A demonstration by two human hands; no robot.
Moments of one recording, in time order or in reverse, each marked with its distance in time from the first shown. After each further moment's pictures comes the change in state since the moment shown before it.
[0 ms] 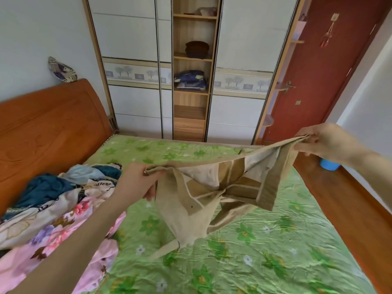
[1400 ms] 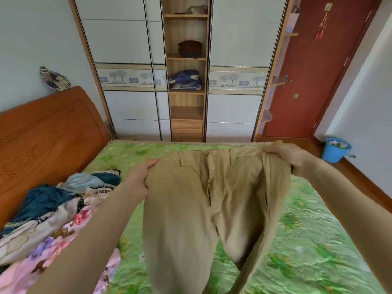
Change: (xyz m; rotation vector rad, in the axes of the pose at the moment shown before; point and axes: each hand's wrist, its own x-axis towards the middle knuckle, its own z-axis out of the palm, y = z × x) left_hand 0.034 0.048 0.020 -0.908 -0.068 -0.621; right_hand 0.036 -0.009 0.080 0.896 -0.039 0.573
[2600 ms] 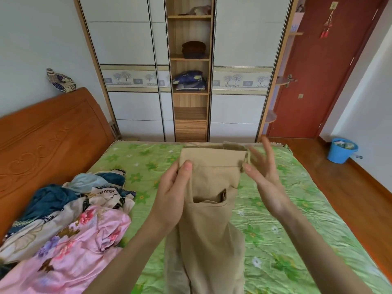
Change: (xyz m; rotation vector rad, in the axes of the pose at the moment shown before) left_hand -0.095 -0.051 0.039 0.243 -0.260 0.816; right_hand -0.071 0.049 0.076 0.292 -0.172 -0.496
